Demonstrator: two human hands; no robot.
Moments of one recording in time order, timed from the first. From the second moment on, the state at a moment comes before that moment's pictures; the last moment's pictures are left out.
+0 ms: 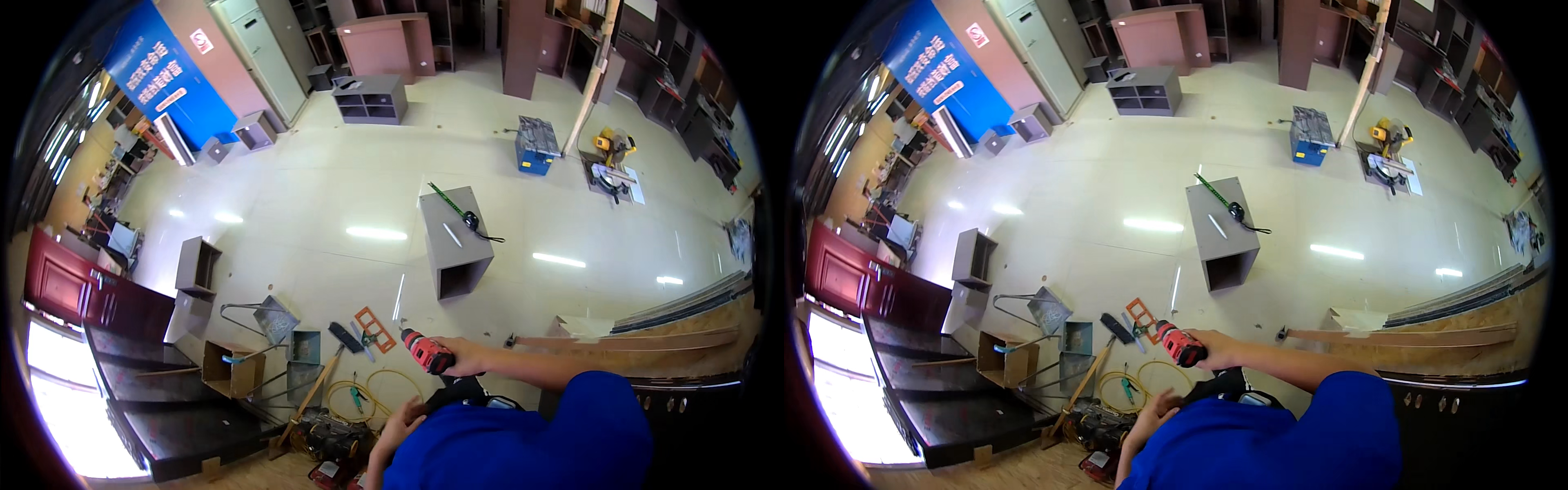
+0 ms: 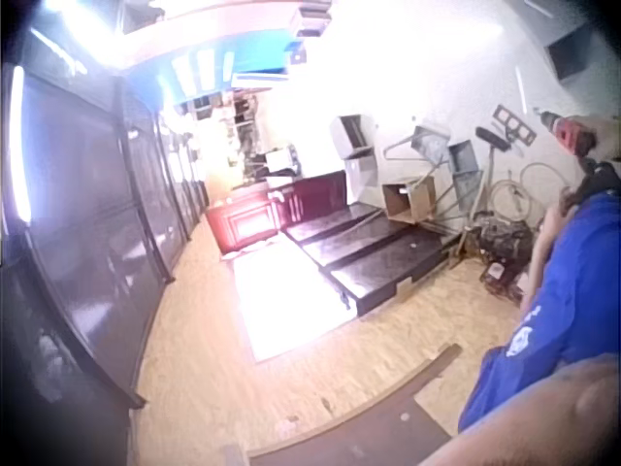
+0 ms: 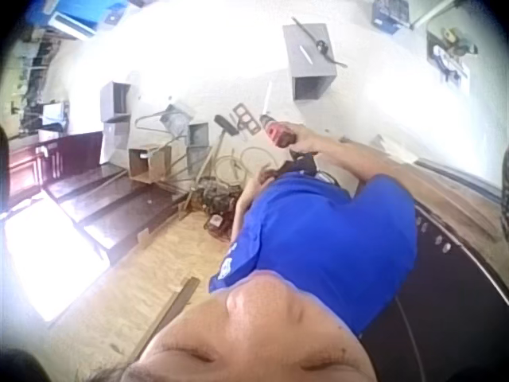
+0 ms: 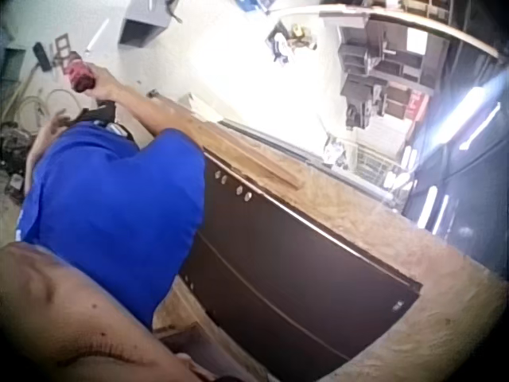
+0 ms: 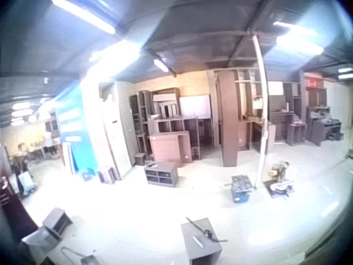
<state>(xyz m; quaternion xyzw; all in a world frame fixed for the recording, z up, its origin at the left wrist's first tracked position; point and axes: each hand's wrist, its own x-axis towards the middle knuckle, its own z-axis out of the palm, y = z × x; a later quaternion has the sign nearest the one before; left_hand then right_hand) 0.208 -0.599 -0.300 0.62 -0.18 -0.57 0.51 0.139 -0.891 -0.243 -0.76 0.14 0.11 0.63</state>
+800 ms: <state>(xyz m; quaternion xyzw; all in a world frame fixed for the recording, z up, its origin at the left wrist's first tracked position) 0.463 -0.849 -0.305 0.57 -0.38 -0.47 0.56 0.239 -0.998 -0.233 -0.85 0.23 0.03 0.47</state>
